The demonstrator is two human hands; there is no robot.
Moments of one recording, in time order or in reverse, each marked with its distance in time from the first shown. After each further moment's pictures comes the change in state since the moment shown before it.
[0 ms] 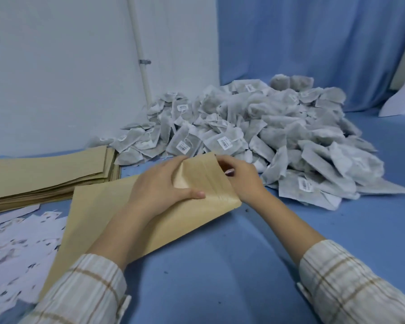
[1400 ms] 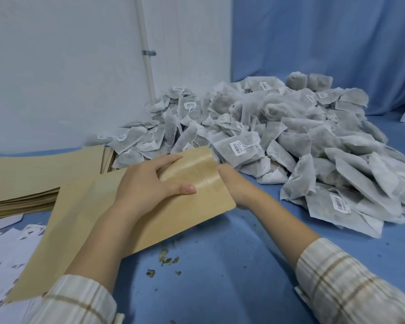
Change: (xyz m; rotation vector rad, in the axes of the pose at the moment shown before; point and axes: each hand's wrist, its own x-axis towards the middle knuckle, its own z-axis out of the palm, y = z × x) left_hand 0.037 -0.040 -0.006 -0.257 0.142 -0.115; right_hand 0.050 -0.002 0.037 0.283 -0.444 -0.002
